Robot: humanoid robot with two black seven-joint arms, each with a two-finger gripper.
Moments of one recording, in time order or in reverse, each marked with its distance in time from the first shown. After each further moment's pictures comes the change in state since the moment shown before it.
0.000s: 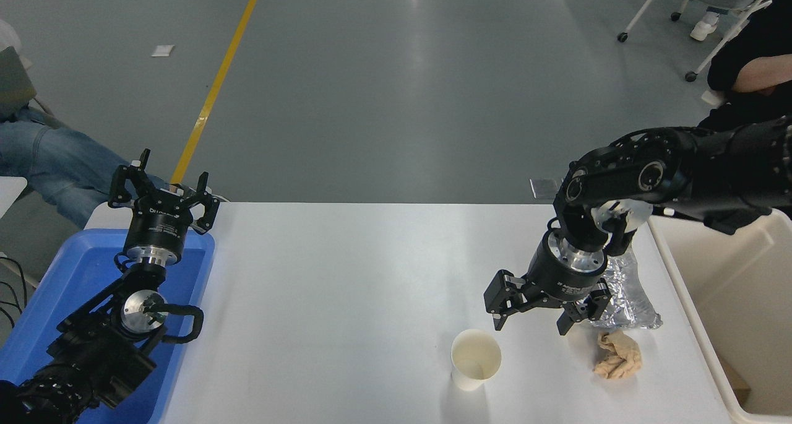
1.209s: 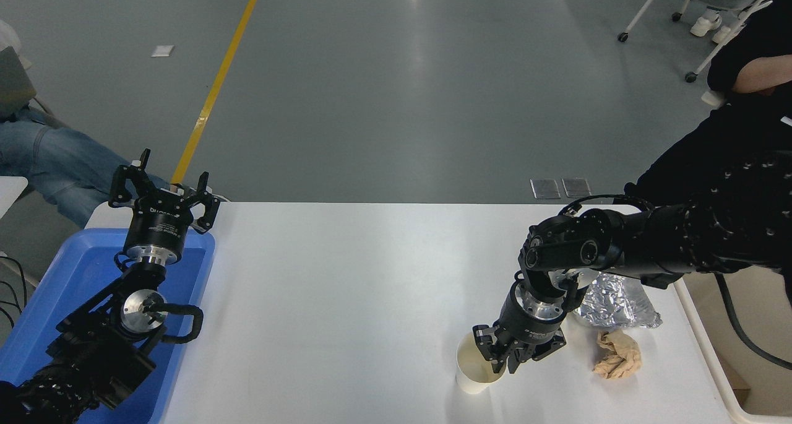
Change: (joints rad) left arm 0.000 0.000 0.000 0.000 0.000 0.000 0.000; right arm -0.156 0.061 0.048 -0.157 -0.131 -0.028 0.012
